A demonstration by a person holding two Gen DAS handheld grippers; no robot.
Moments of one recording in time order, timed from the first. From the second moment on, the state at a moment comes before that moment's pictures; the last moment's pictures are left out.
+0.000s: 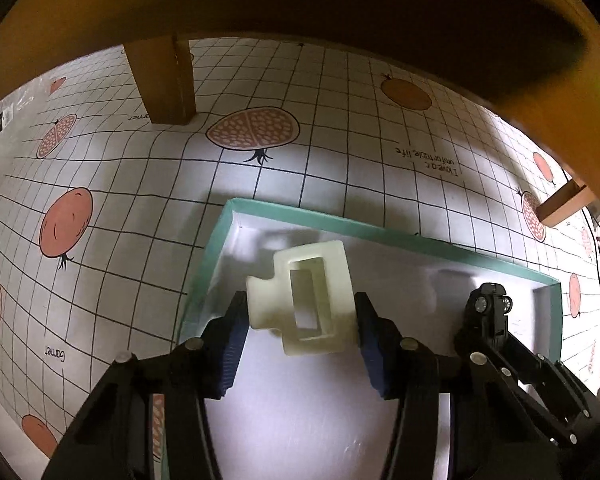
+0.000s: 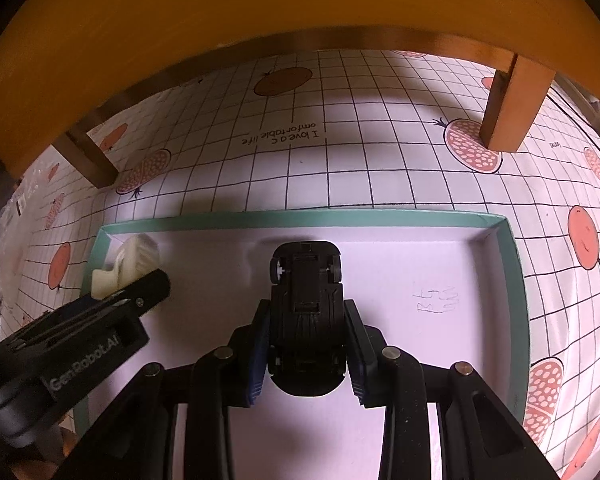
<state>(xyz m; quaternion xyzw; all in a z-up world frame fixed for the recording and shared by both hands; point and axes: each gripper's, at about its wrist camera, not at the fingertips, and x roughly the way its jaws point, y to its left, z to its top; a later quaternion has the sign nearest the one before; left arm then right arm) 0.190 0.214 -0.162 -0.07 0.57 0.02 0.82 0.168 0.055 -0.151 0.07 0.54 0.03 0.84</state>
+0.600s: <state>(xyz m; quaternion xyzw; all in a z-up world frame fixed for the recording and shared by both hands) 0.152 0.221 -0.156 -0.06 0.58 -0.01 0.81 0.153 0.048 -0.149 0.07 0.56 0.02 0.82</state>
